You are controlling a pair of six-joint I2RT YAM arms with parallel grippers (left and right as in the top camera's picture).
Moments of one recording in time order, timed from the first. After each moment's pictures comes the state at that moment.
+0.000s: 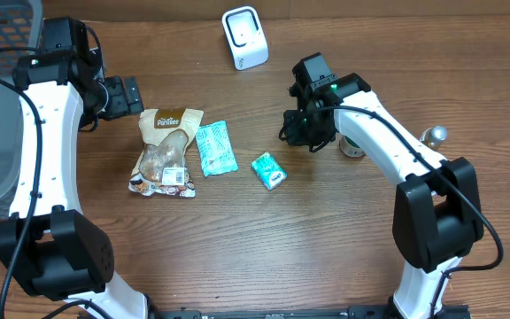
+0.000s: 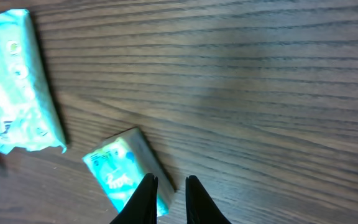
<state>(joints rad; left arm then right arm) 0.15 1.83 1.75 -1.17 0.02 -0.15 0.40 1.99 1.57 -0.93 -0.19 0.33</state>
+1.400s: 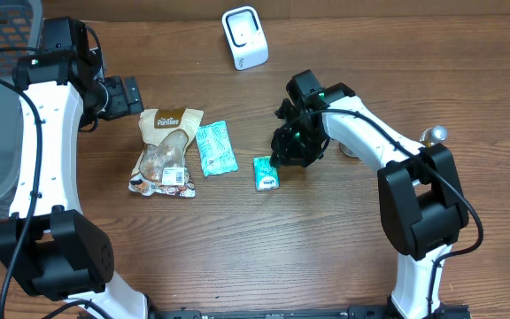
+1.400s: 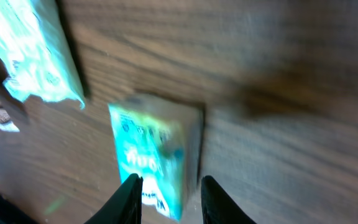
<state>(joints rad) 0.15 1.83 1.75 -1.17 0.02 -0.15 0.42 2.07 1.52 -0.93 -0.43 0.26</state>
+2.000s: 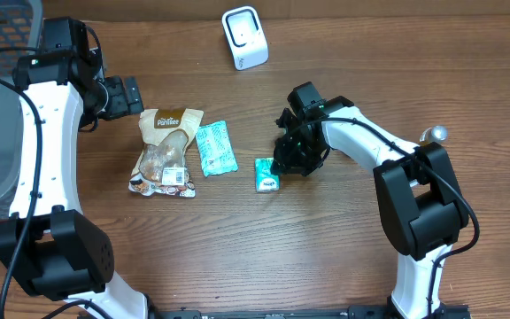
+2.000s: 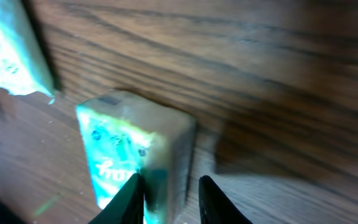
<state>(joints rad) 0.15 1.83 1.75 -1.17 0.02 -0.15 0.42 2.07 1.41 -0.83 -0.46 0.25</state>
